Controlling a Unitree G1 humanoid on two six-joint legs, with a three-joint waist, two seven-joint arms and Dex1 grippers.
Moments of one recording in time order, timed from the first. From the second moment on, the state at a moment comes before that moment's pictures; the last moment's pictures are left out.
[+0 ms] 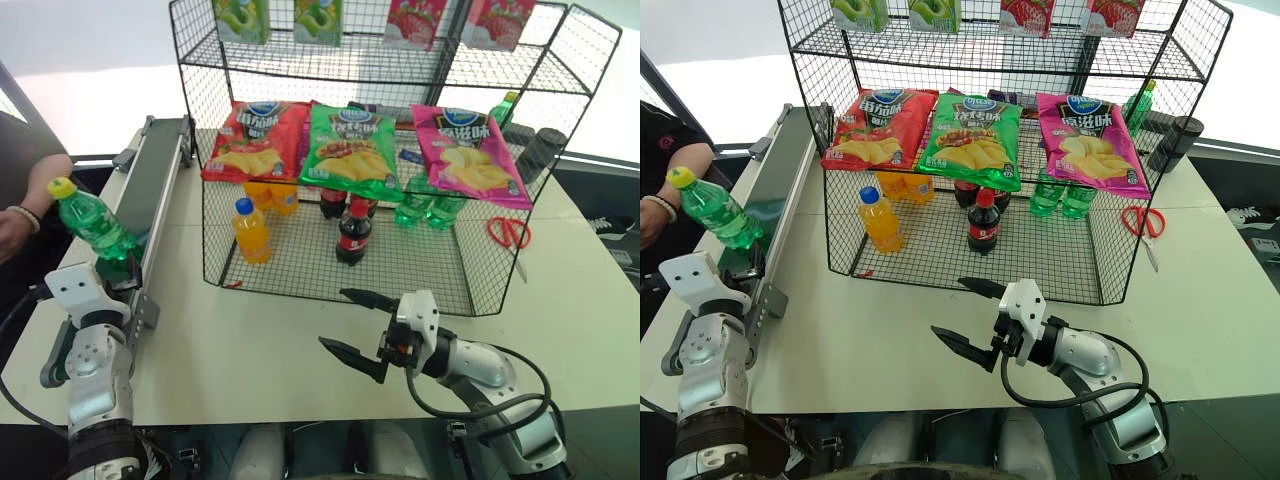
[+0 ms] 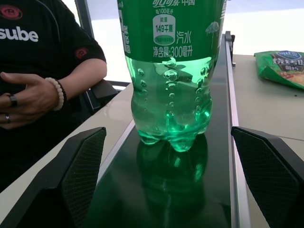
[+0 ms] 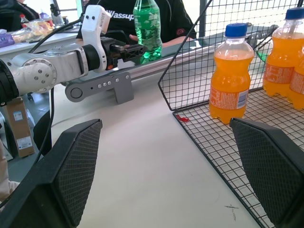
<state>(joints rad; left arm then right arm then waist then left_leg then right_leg) -0.09 0.33 0.46 0.19 -0.27 -0.06 -0.04 0.09 -0.42 0.20 -0.45 0.40 0.19 0.80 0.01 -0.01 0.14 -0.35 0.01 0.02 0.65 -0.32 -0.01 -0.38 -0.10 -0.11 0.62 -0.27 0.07</state>
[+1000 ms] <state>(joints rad) -0.07 0.38 0.46 0.09 -0.28 -0.07 -0.10 0.12 -0.42 0.22 -0.41 0.38 0.14 0.82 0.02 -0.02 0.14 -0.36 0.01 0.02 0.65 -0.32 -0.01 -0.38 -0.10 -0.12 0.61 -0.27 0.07</state>
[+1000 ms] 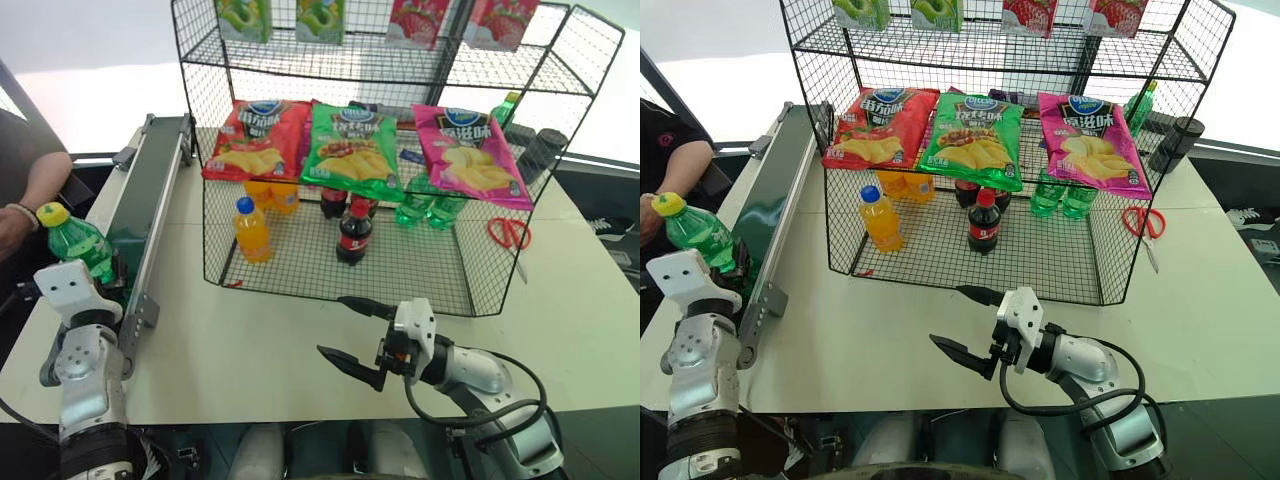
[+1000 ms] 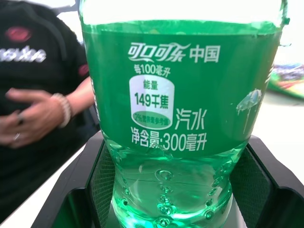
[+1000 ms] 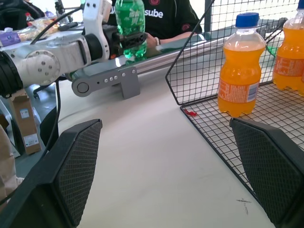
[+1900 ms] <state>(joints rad) -0.27 0.42 -0.20 -0.14 -0.36 0.09 -0.89 -0.01 -0.41 0.10 -0.53 0.50 0.36 0.65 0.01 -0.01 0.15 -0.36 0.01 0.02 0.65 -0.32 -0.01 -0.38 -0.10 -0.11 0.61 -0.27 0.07</state>
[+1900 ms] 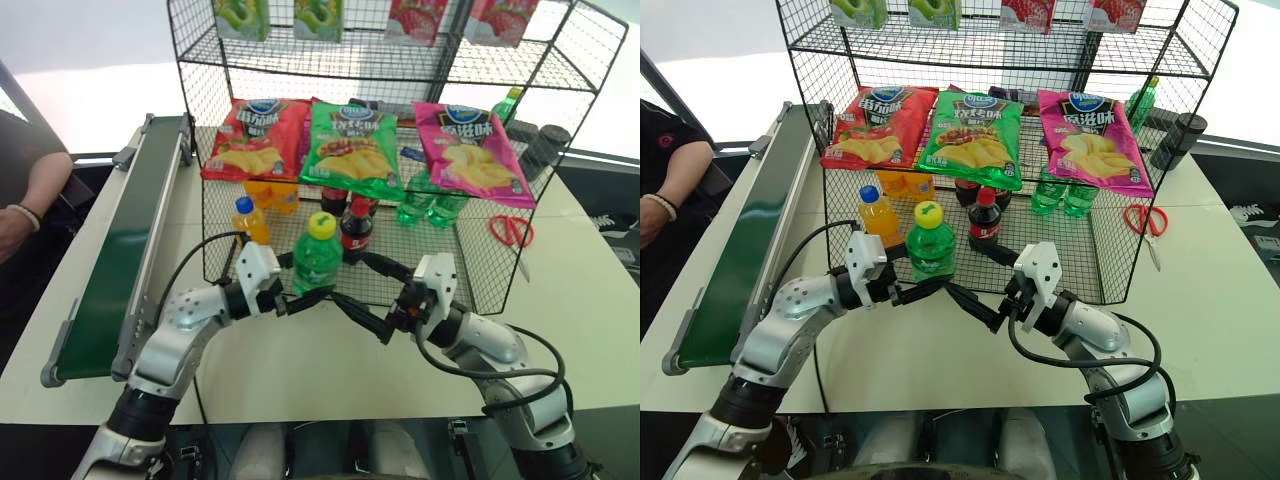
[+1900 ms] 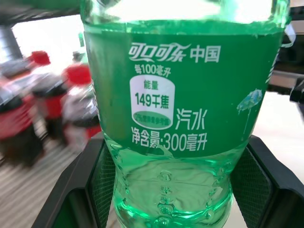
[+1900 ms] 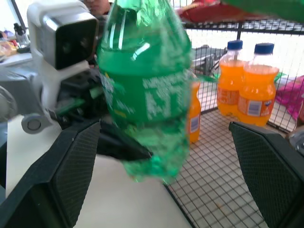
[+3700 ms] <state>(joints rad) -0.23 0.42 -0.17 -0.14 -0.32 0.15 -0.96 -0.05 -0.29 -0.18 -0.02 0.28 0.09 0.32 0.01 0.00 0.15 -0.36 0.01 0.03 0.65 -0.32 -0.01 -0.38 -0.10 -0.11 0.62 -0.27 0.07</state>
